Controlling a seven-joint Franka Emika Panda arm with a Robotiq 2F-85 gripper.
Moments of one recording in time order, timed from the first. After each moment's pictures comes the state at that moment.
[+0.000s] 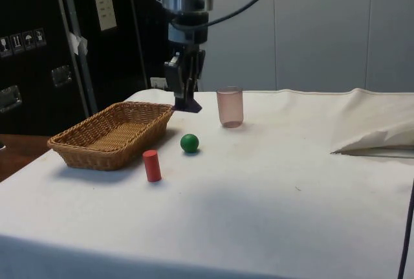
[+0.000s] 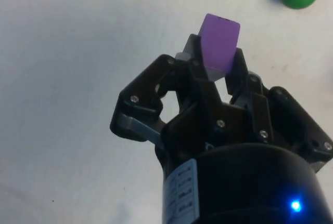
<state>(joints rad) 0.25 0.03 -0.08 -2.43 -0.06 2.63 0.25</state>
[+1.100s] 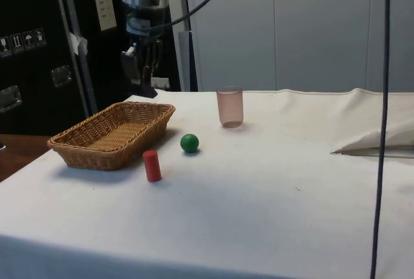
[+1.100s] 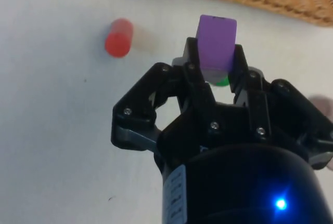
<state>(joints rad) 0.23 0.25 -0.18 -2.11 -0.02 2.61 0.09</state>
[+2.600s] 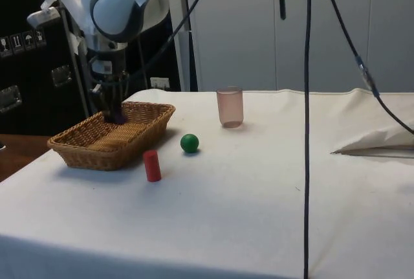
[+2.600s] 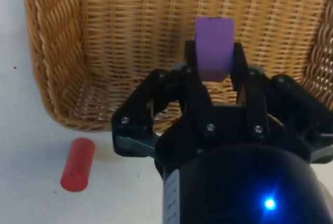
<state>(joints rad) 0.19 0.75 -0.23 -1.54 0.09 2.46 -0.02</state>
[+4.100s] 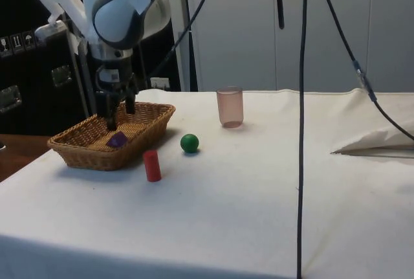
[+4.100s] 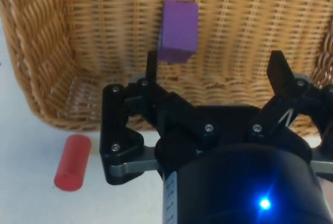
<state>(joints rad) 0.19 0.77 -0.25 -1.54 0.12 2.41 -0.07</state>
